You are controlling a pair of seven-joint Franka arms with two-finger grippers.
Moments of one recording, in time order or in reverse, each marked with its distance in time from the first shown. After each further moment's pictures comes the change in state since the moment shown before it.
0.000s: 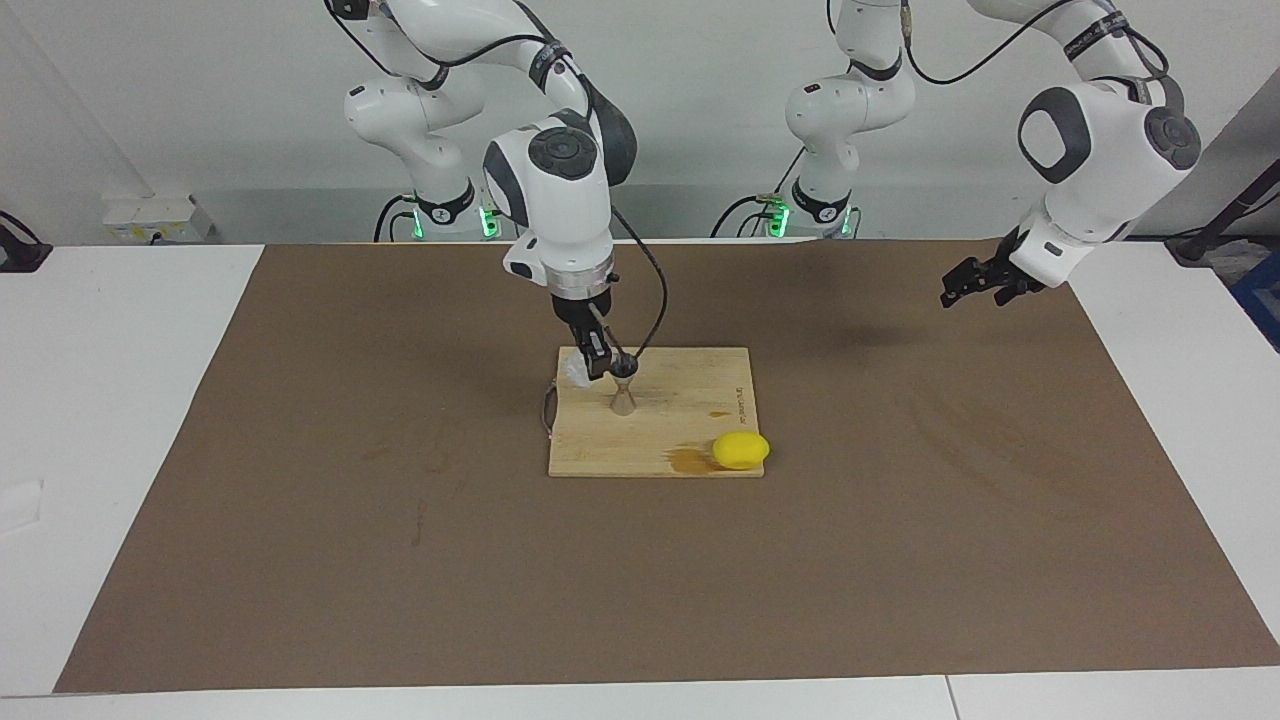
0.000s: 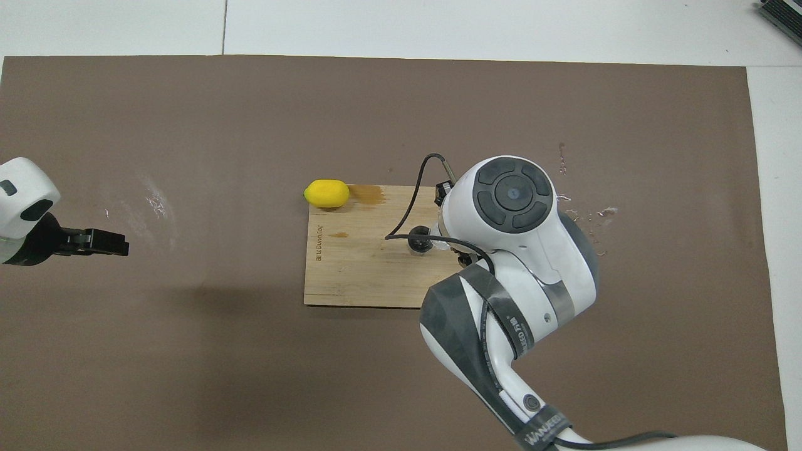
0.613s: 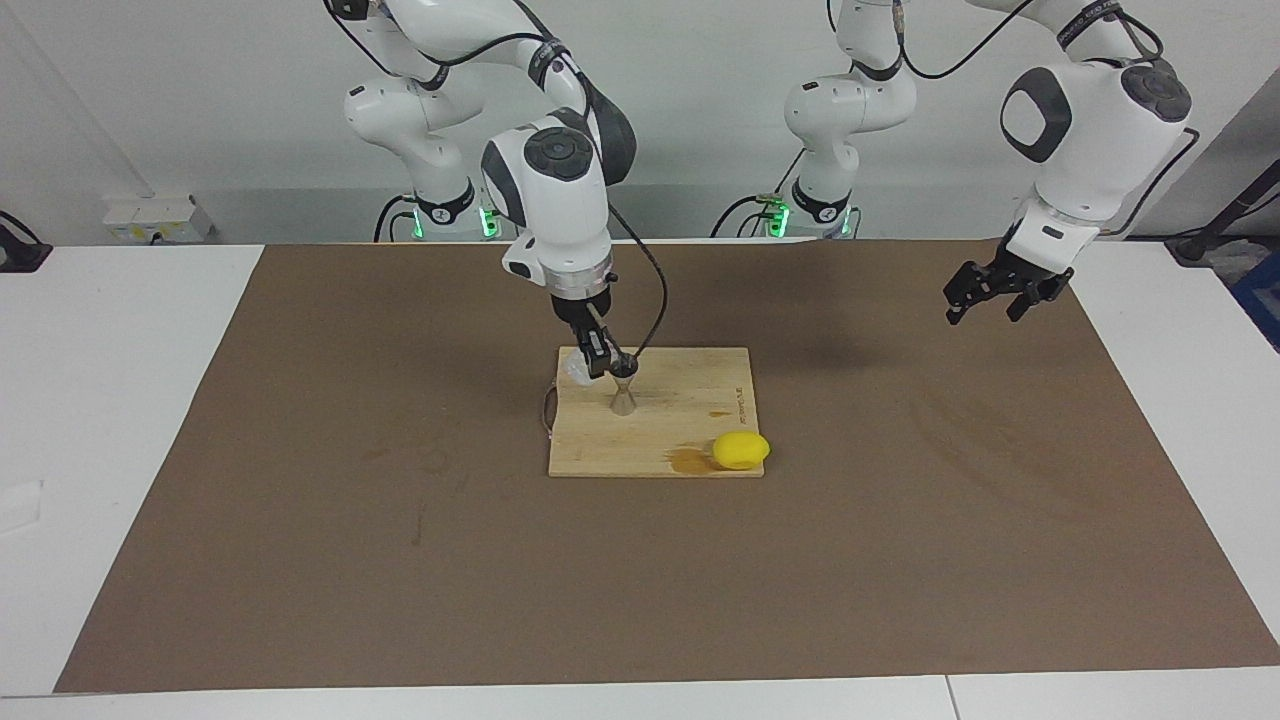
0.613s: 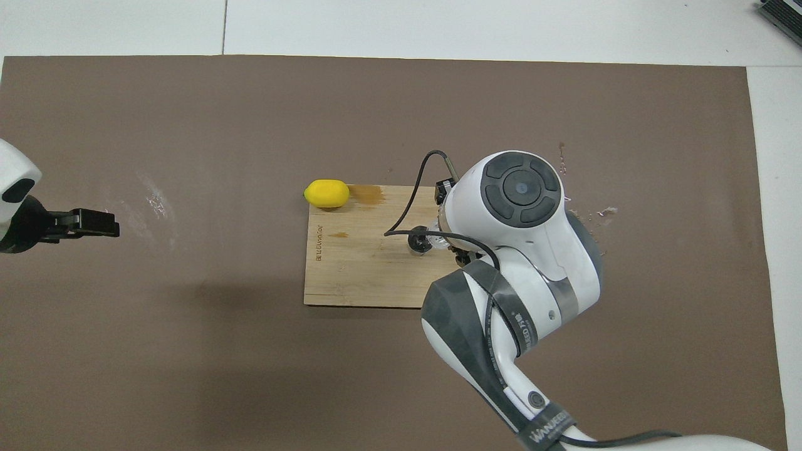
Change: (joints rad) left arm -0.009 0.001 0.000 0.056 0.007 0.000 -0.146; right arm -0.005 0.000 -0.003 0.010 0.052 -0.002 0.002
